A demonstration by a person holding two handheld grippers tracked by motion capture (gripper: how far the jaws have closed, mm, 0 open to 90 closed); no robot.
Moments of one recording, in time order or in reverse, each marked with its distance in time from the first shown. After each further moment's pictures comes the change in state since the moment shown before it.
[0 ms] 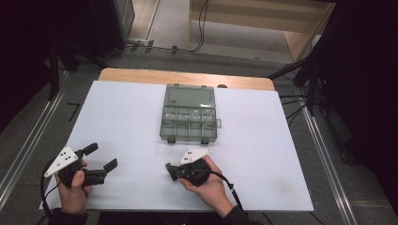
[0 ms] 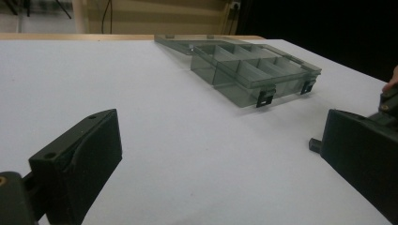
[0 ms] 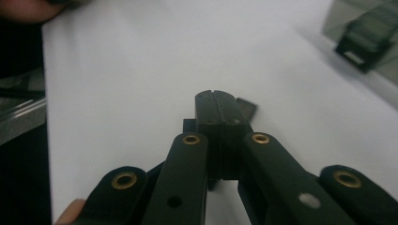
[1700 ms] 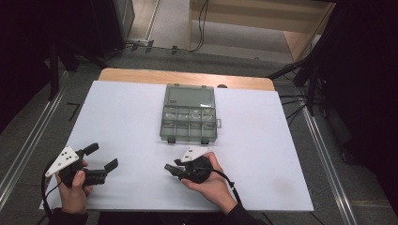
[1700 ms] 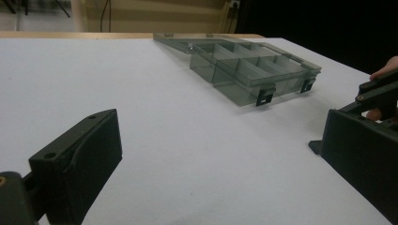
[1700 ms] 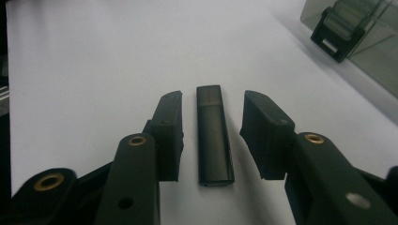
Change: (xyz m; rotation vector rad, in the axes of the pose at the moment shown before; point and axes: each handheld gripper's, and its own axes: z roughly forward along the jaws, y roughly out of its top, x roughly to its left) left arm 0.000 -0.001 0.002 0.006 -0.003 0.002; right arm -0.013 -0.001 0.001 0.043 -0.059 -0.019
